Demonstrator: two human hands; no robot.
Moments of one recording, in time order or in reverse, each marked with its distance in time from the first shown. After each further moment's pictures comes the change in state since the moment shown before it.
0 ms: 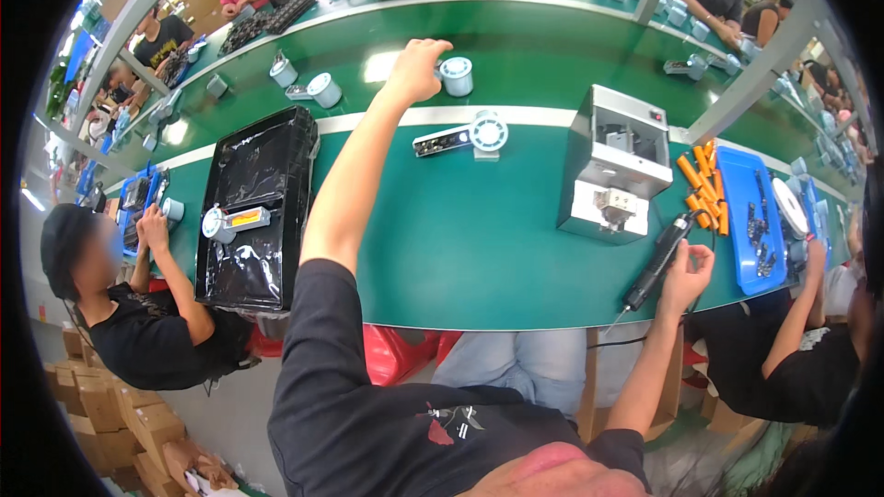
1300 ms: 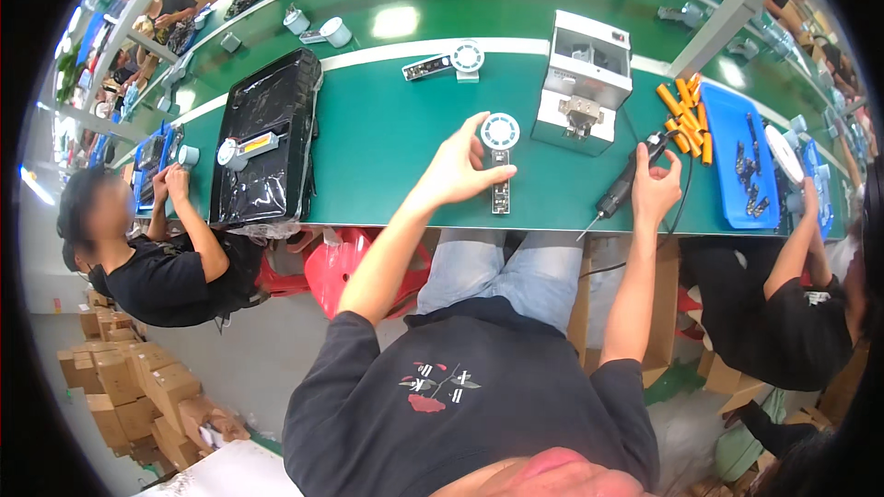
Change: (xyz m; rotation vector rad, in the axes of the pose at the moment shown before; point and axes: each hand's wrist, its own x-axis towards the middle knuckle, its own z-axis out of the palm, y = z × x) left_hand -0.178 0.285 -0.079 -0.735 -0.435 -0.603; right_hand -0.006 -0.031 0.000 -0.536 -0.071 -0.077
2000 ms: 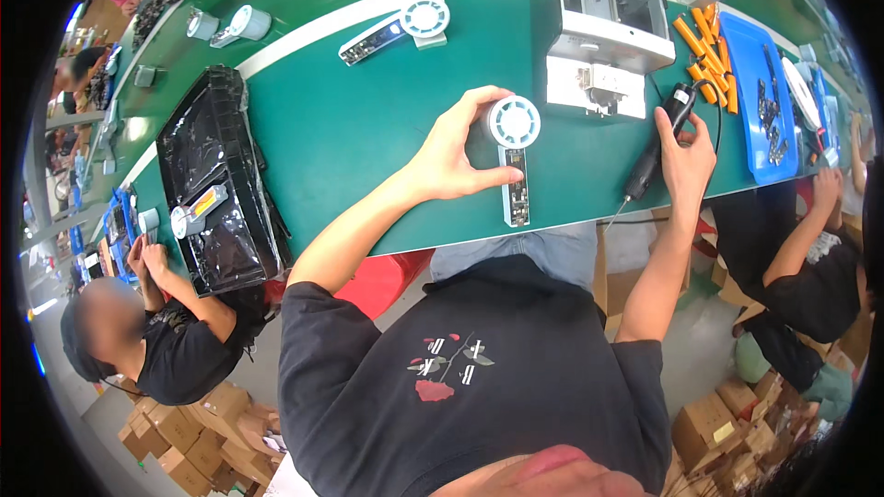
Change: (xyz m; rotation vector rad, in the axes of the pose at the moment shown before) left_hand 0.064 -0.051 -0.001 -0.332 -0.320 0.425; right_hand 0.009 -0.037 -0.008 -0.322 -0.194 0.121
